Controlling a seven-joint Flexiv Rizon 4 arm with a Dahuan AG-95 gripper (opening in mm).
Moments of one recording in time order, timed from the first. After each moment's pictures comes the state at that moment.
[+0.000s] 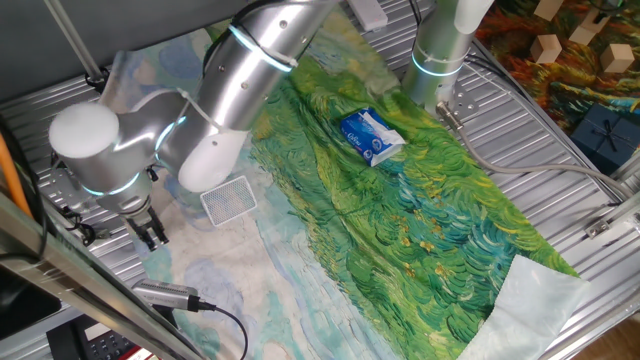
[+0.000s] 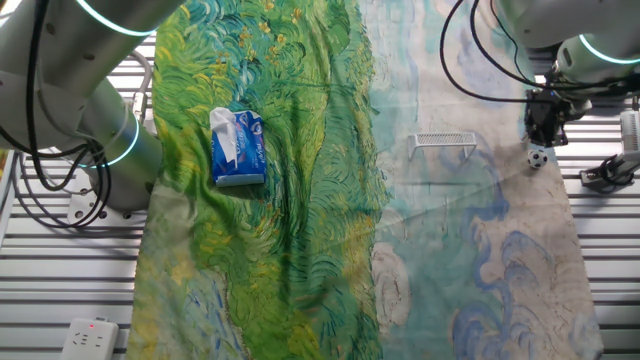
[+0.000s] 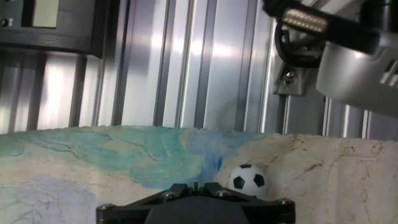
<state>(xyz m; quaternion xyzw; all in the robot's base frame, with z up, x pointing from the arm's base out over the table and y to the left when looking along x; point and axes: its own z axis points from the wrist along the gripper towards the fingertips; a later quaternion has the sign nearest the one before) 0.776 0.067 0.009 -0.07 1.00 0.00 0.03</state>
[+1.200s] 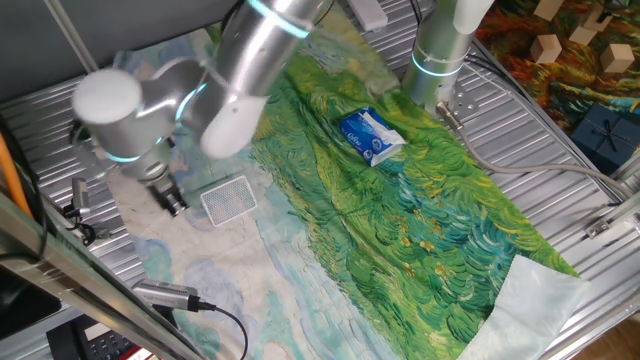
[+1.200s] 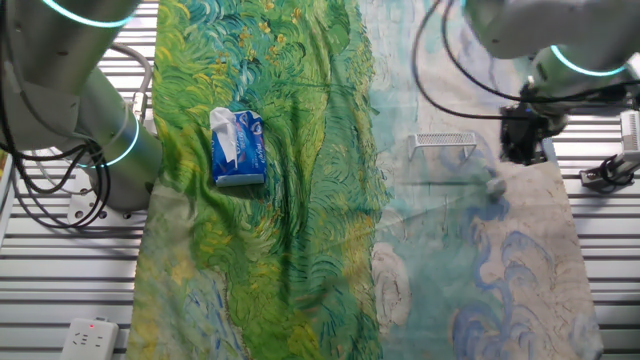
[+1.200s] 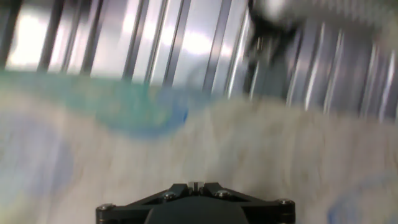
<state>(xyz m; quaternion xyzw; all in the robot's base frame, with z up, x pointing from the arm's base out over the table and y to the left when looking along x) 0.705 0.021 0.033 -0.11 0.99 -0.02 0.01</state>
